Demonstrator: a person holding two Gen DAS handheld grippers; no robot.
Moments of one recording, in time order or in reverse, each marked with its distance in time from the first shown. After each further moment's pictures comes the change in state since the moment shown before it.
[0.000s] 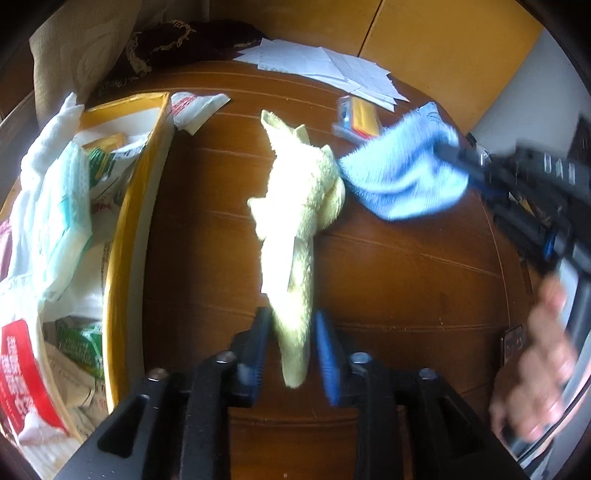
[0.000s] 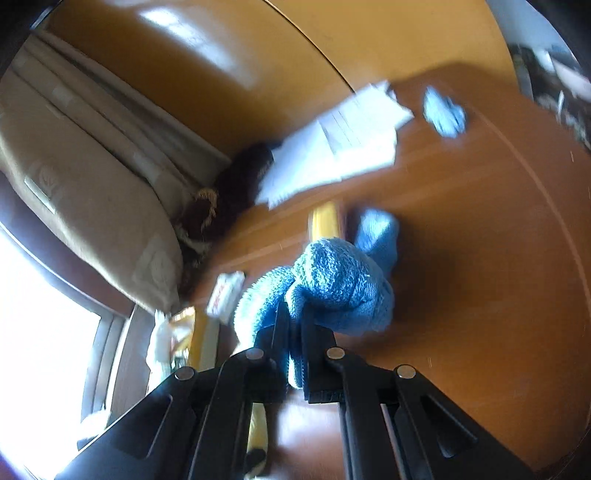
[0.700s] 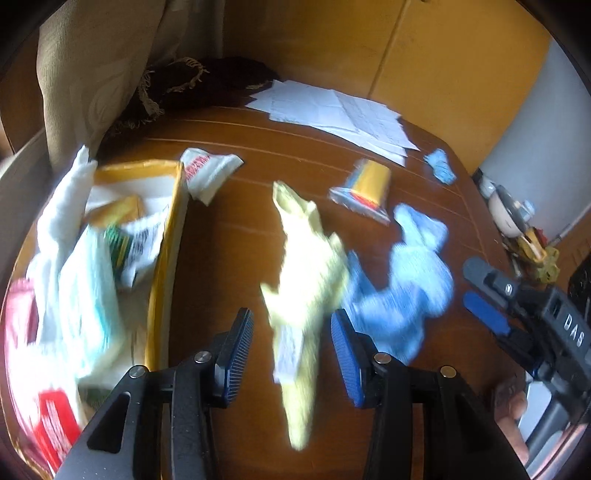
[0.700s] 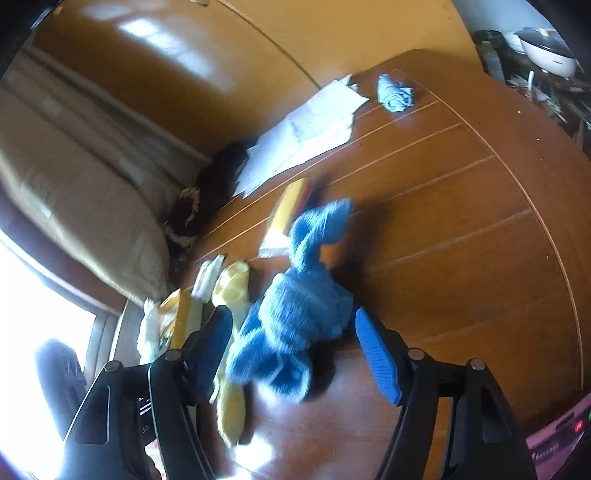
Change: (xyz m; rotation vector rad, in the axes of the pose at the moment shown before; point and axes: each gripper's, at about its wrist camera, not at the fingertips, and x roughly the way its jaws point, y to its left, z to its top) left arm -0.012 0.004 0.049 -0.034 -0.141 0.038; right arm -0.024 -0.019 -0.027 0.058 -0.031 -0.059
